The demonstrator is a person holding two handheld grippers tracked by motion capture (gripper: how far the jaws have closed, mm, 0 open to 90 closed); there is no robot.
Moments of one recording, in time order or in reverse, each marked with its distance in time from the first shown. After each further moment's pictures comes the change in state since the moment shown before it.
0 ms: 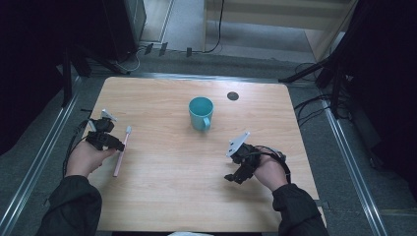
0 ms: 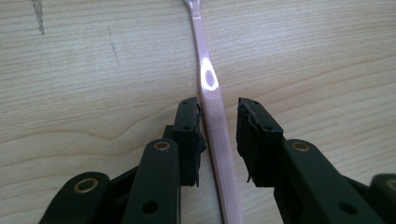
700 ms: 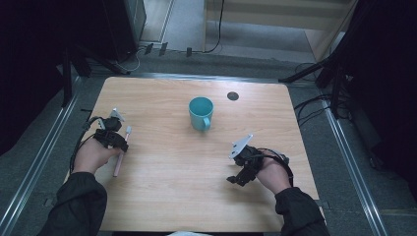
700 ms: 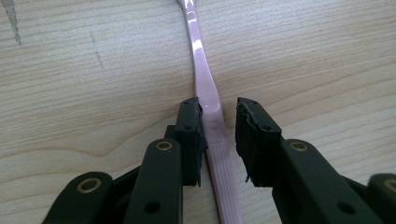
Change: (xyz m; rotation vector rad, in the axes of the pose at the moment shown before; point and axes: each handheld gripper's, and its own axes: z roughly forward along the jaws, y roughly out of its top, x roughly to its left) left arm -0.010 0.012 0.015 0.076 0.055 0.022; right arm 0.005 -0.008 -0.003 0.004 -0.009 0.019
